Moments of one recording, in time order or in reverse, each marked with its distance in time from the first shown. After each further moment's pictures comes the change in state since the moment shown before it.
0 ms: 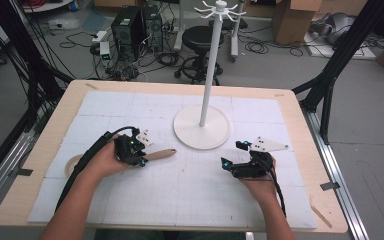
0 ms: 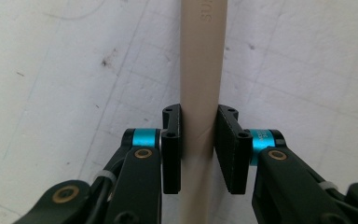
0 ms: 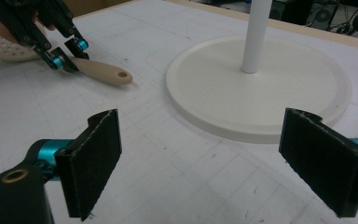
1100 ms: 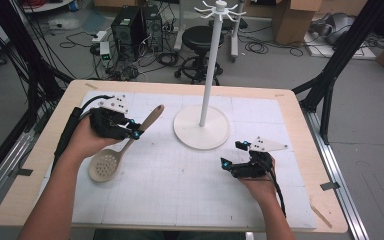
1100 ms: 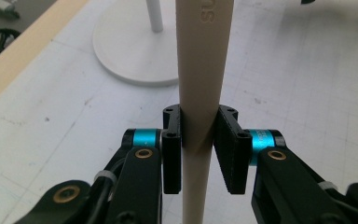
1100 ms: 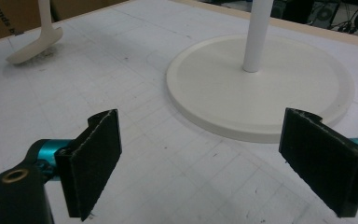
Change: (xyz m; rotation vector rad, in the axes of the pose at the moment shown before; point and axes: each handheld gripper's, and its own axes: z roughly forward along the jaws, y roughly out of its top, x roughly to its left) left arm 0.022 0.018 -0.104 -0.367 -0.004 -0.061; right arm 0.000 0.000 0.001 0.003 0.002 0.002
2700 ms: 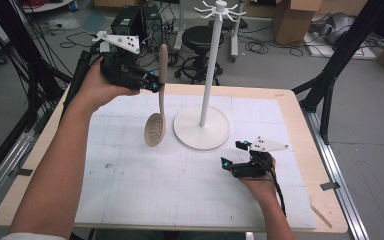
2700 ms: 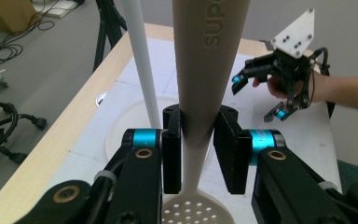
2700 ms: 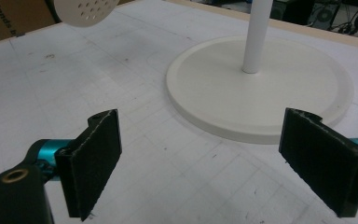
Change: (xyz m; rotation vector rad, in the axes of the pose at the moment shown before) left arm 0.035 0.127 -0.033 -0.165 -0.111 0.055; right arm -0.001 0.000 0.000 -0.007 0.003 0.000
